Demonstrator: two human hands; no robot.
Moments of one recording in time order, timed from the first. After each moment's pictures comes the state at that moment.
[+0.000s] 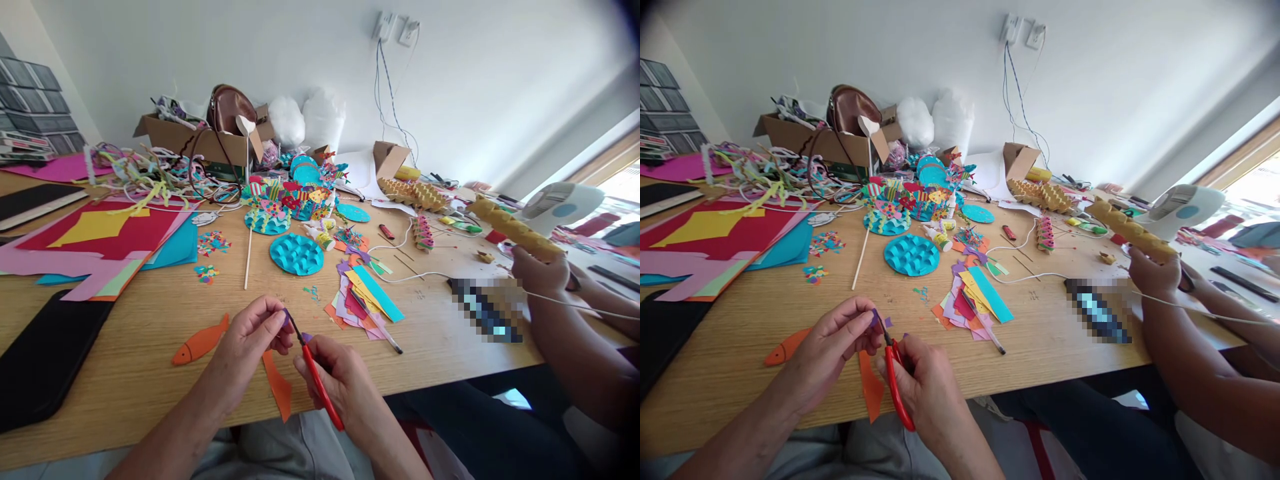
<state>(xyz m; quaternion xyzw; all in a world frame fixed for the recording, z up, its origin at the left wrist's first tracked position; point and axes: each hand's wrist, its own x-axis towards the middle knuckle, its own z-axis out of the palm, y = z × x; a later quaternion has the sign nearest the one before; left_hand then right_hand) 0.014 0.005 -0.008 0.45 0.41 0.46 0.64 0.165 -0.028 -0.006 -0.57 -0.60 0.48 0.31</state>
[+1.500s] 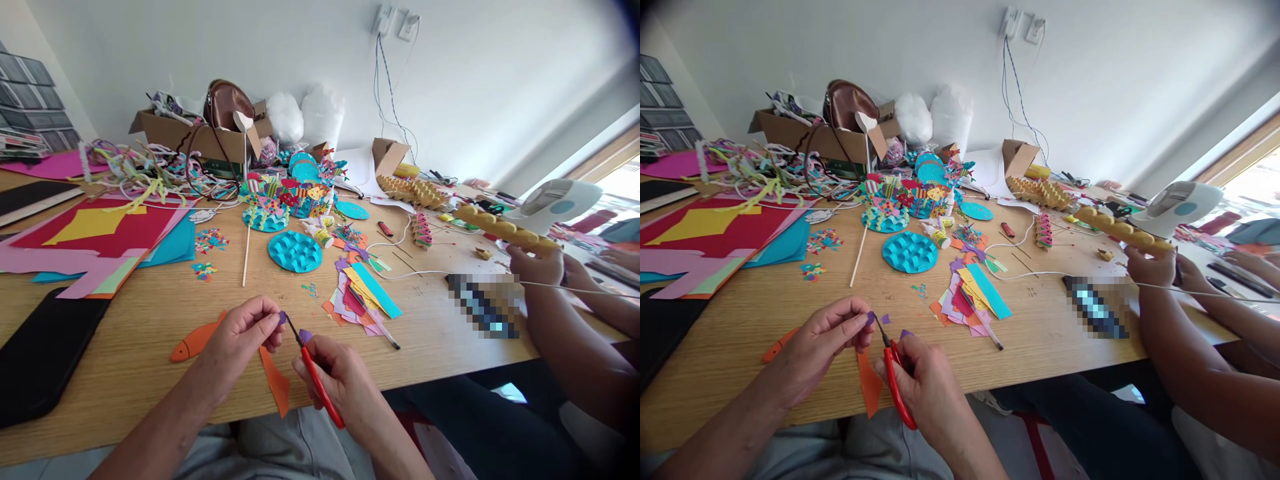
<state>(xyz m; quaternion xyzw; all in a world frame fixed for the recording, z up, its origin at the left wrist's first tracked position) 0.006 0.007 -0.003 0.52 0.43 0.43 0.61 0.171 -0.031 -0.008 -0.56 -0.62 0.47 0.28</state>
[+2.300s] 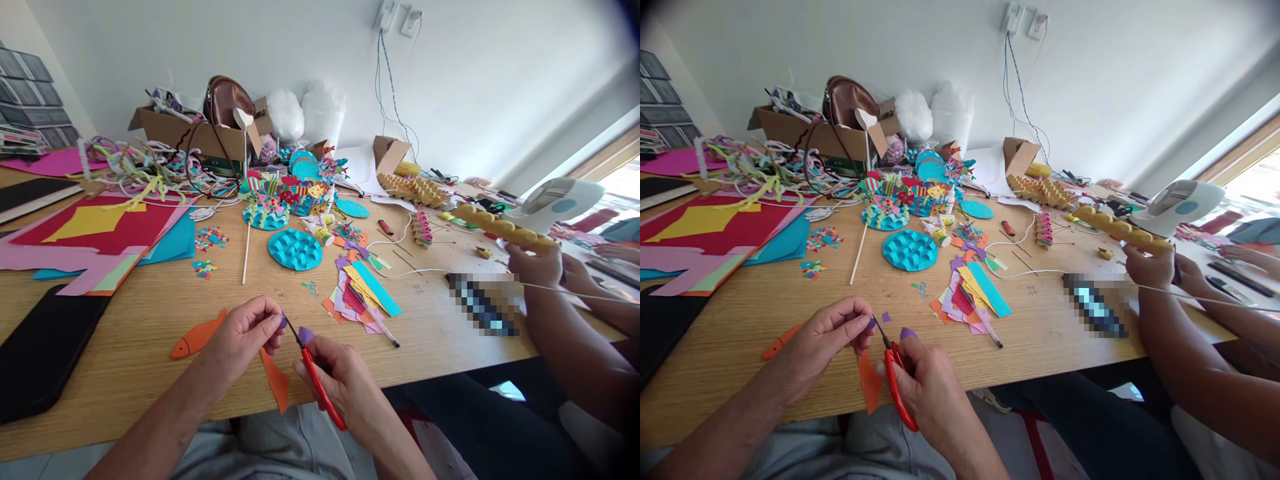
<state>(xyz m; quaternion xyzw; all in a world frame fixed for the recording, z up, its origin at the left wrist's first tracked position) 0.008 0.008 -0.002 0.53 0.44 0.40 0.60 0.174 -0.033 -0.008 -0.56 -0.62 0.47 0.26</state>
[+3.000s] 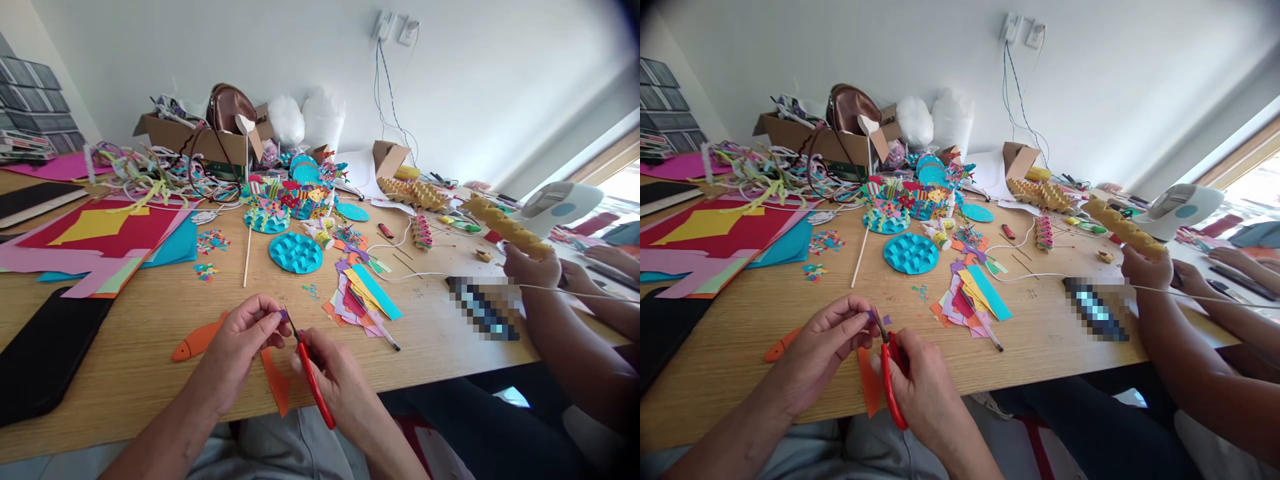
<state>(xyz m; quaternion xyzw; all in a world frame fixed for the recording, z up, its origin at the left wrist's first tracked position) 0.013 0.002 0.000 0.40 0.41 0.48 0.66 0.164 -0.030 0.004 -0.56 -0.66 0.42 0.28</state>
